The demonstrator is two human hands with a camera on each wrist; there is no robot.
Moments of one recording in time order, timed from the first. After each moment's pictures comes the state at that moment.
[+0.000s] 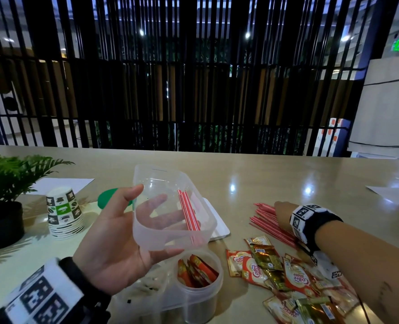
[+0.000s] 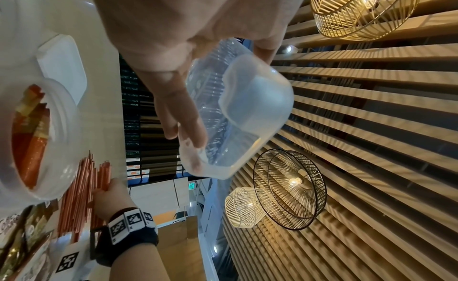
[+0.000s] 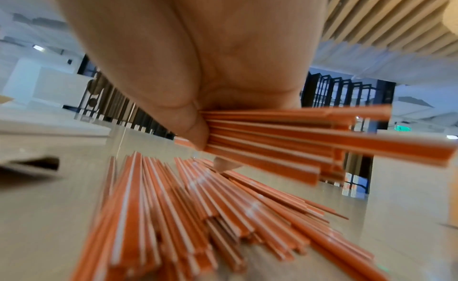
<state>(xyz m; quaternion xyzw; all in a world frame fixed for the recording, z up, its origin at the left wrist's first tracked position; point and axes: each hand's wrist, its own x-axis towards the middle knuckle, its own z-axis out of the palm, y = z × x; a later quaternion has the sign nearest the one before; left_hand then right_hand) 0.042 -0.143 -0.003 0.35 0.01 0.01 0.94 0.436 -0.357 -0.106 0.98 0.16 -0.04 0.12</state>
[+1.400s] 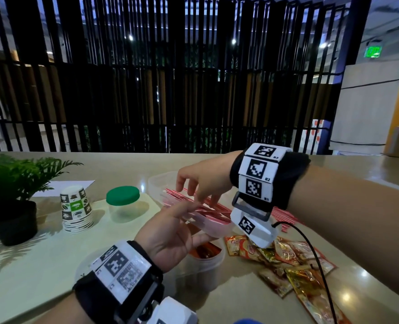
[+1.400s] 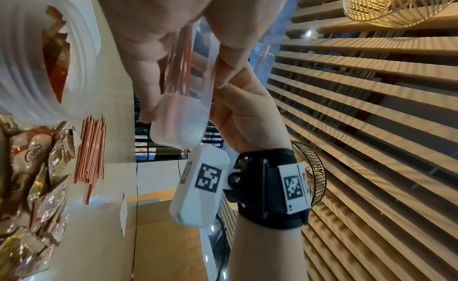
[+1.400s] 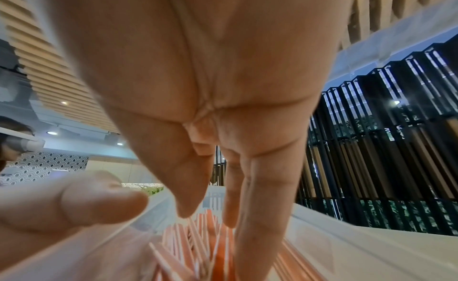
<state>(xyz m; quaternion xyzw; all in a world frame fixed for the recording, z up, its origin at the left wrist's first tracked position) 0.055 -0.179 -0.017 0.38 0.05 0.01 0.92 0.144 -0.257 0.080 0.88 0.45 -0.15 -0.05</state>
